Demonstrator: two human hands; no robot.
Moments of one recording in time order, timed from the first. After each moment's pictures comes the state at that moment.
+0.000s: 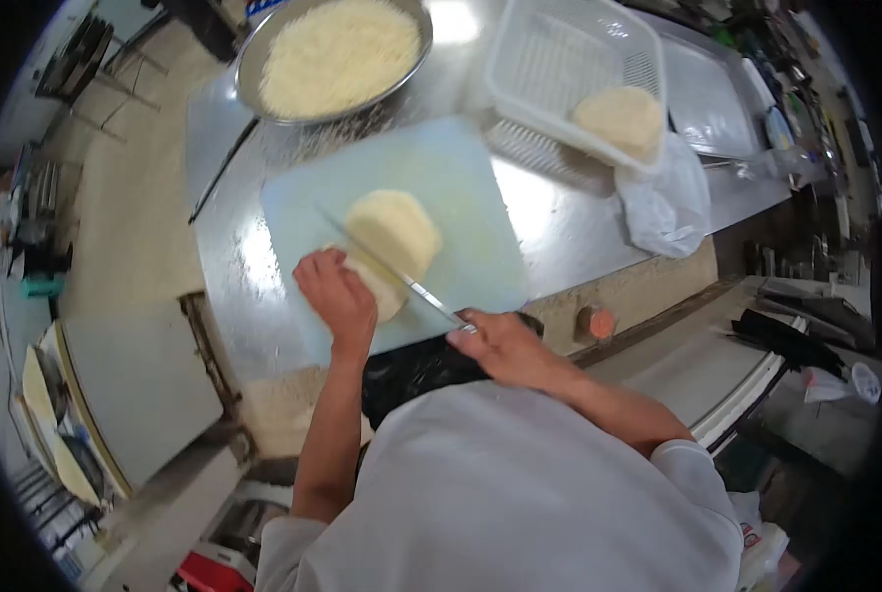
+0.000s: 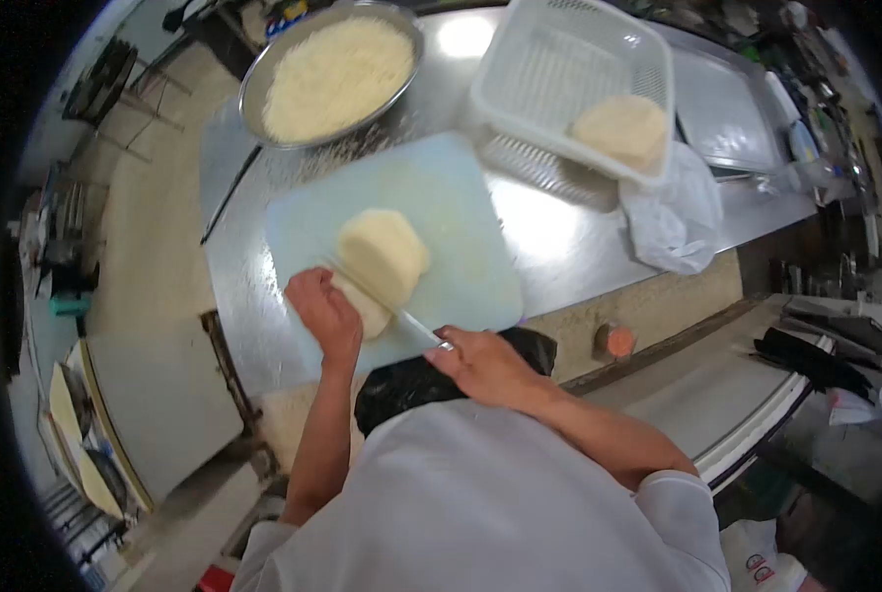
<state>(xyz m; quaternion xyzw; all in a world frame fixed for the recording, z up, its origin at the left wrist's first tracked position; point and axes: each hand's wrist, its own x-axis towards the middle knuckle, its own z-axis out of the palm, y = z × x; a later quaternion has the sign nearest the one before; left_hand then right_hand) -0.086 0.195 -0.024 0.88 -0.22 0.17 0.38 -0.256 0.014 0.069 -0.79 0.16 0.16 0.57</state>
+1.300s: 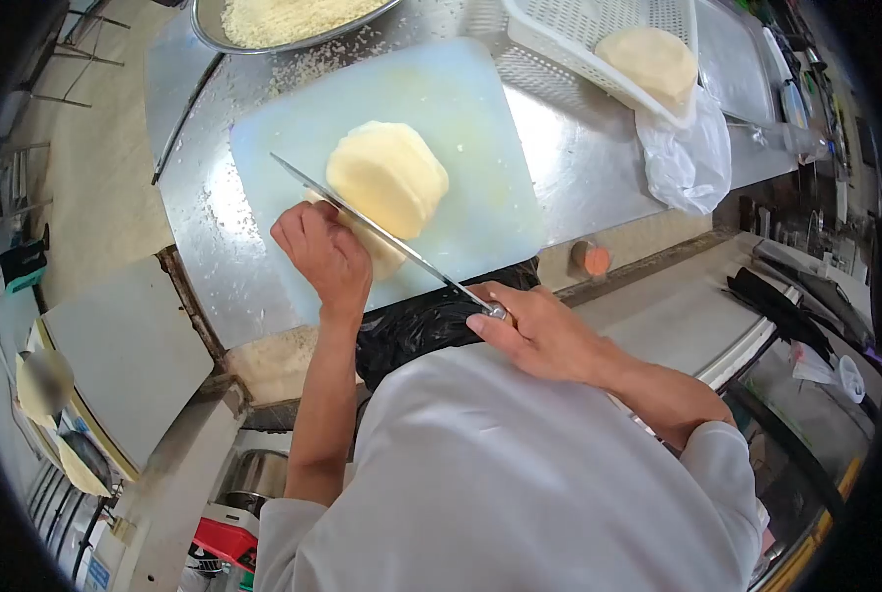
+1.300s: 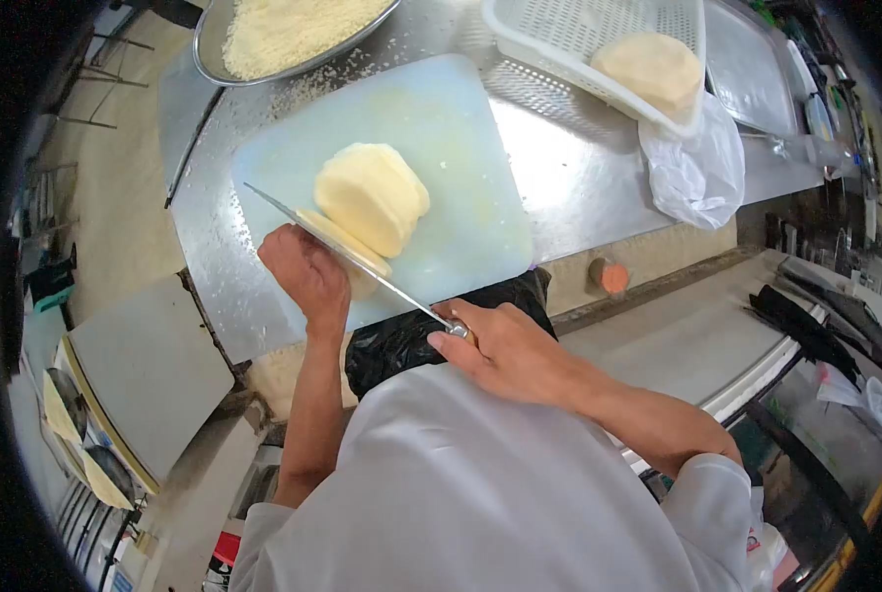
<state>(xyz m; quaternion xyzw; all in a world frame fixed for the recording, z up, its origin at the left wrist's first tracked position) -0.081 0.201 -0.027 0.88 -0.24 0.13 0.38 -0.239 0.007 0.126 -0.76 0.18 0.28 0.56</state>
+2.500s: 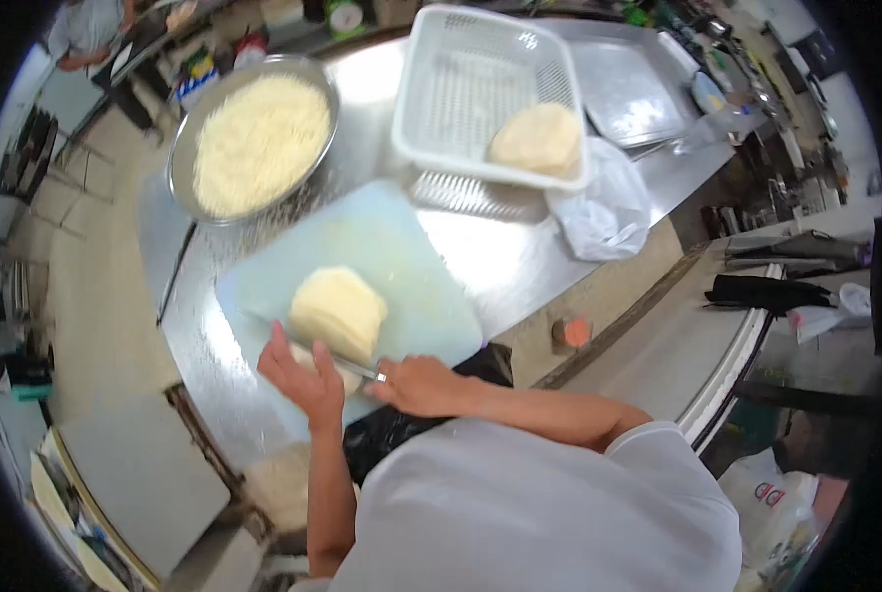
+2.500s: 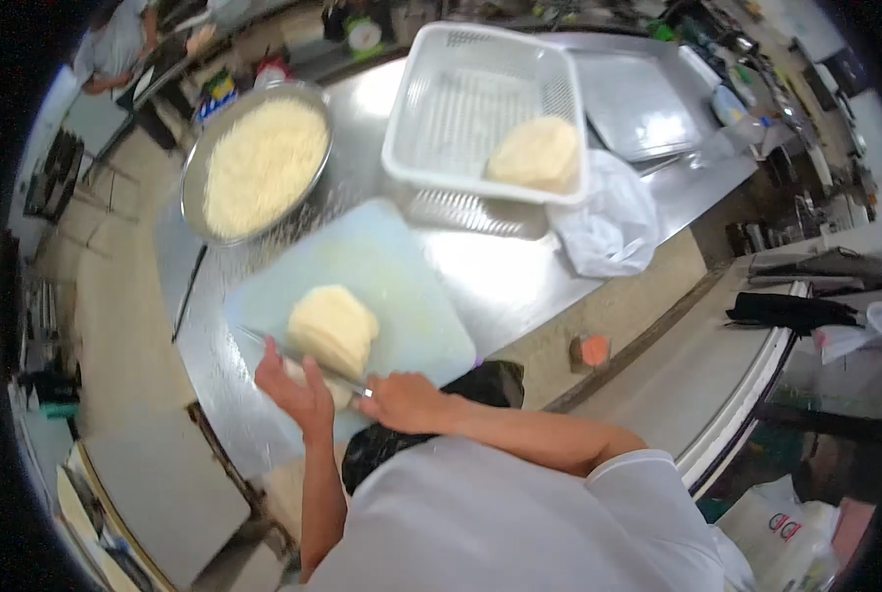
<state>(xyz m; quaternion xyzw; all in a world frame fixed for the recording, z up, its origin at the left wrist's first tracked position) -0.092 0.195 -0.027 0.88 -0.22 0.16 0.38 -0.218 0.040 0.007 -0.87 0.09 0.19 0.45</state>
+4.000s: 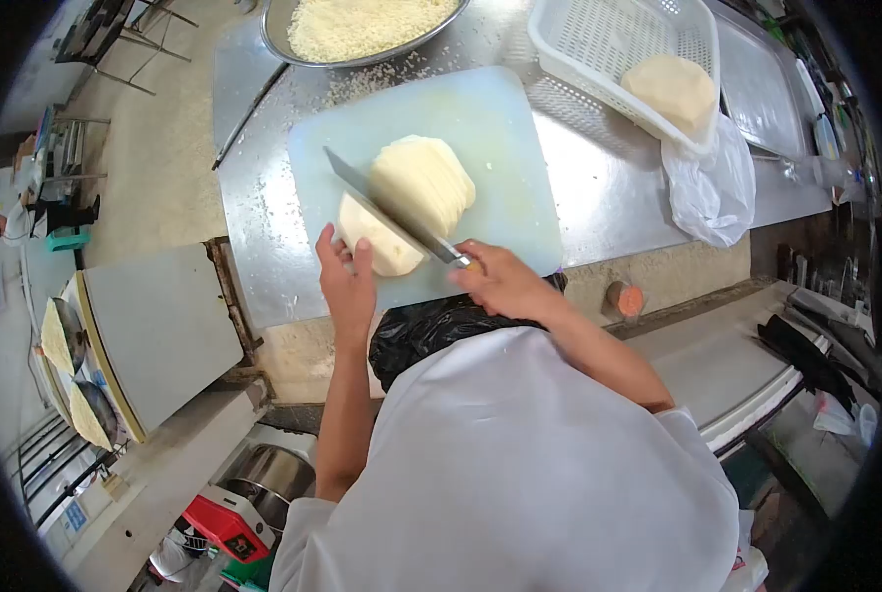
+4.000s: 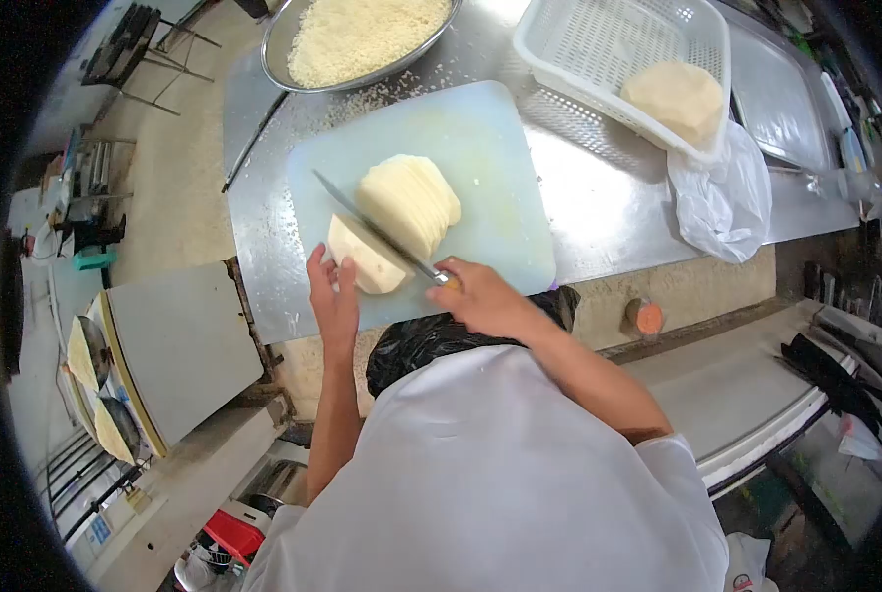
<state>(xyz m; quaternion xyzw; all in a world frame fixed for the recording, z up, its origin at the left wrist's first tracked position) -0.117 0.243 -0.020 0.87 0.01 -0.10 0.48 -0.215 0.014 0.022 -0.66 0.19 0.27 0.67</state>
